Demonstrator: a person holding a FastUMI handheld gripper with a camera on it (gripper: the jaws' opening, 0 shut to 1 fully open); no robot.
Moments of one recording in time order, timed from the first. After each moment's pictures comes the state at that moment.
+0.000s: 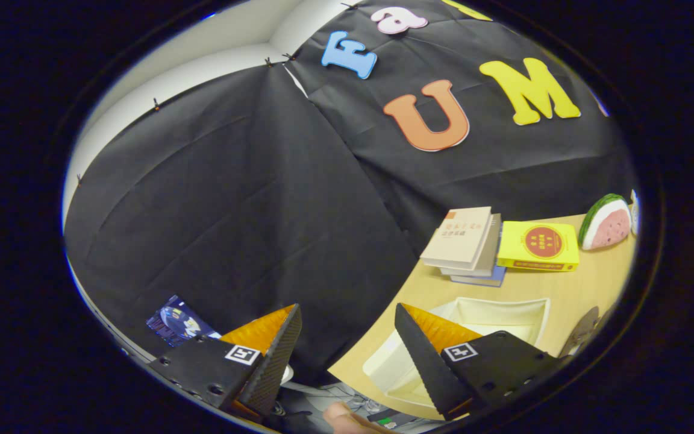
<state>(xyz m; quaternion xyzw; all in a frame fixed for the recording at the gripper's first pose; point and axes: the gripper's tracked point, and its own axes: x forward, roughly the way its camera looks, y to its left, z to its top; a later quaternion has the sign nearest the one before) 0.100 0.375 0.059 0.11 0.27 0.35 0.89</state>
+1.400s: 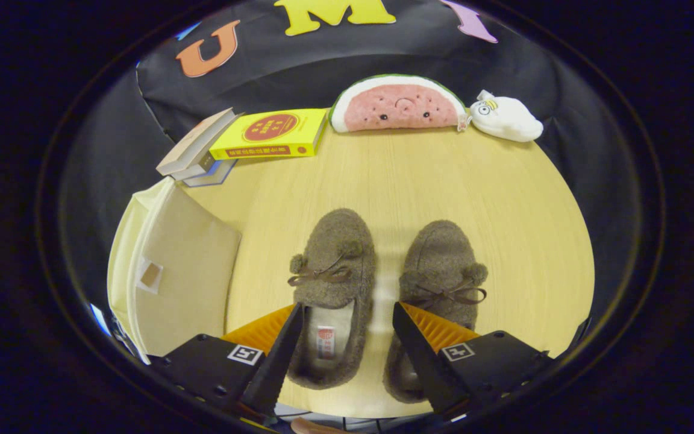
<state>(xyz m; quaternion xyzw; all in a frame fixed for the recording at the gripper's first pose) 0.149 -0.030 -0.206 0.03 0.50 0.00 0.87</state>
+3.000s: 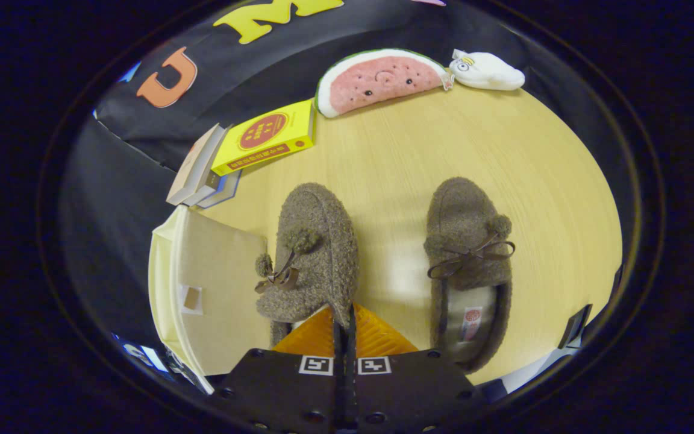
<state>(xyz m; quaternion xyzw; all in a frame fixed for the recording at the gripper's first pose) 0.132 0.015 -0.174 0.17 0.52 0.01 0.84</state>
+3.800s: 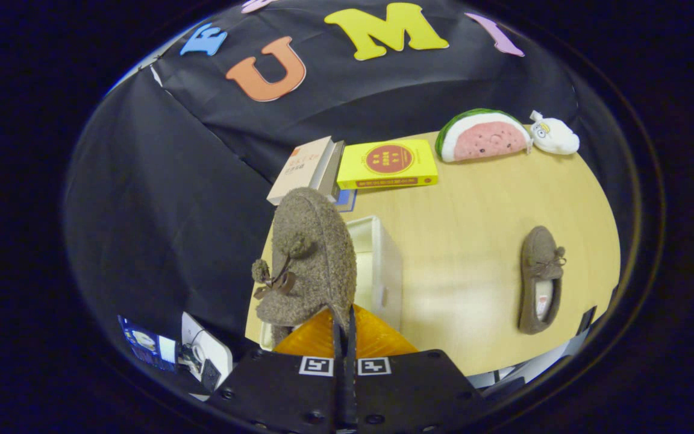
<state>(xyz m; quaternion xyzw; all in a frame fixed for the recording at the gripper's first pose) 0.118 0.217 -0.068 0.14 0.47 0.10 0.87</state>
